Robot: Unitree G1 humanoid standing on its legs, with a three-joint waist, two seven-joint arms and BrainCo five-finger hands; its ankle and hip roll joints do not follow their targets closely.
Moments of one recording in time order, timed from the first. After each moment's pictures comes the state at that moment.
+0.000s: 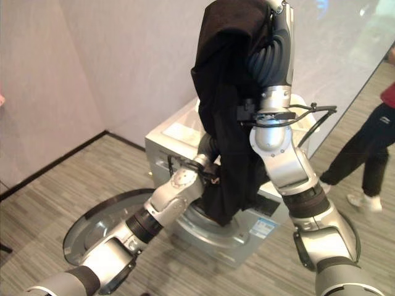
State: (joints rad) left arm -0.72 0.03 -0.61 0.26 -0.74 -0.04 0.29; right arm -0.81 -0.51 0.27 -0.15 -0.13 0.06 -0.55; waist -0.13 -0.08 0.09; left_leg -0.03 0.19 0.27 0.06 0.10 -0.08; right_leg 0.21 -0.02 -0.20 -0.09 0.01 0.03
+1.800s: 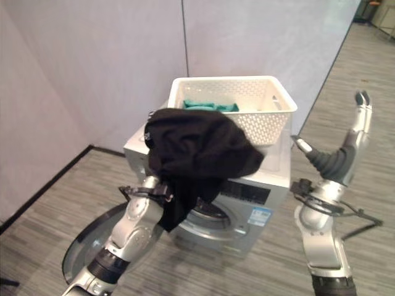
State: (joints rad) left arm -0.27 0.19 -0.41 -0.08 -0.65 -0.20 0.29; right arm 0.05 -0.45 -0.18 -0.29 -0.39 0.00 -0.70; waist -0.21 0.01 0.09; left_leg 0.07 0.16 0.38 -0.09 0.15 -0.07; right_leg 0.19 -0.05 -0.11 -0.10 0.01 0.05
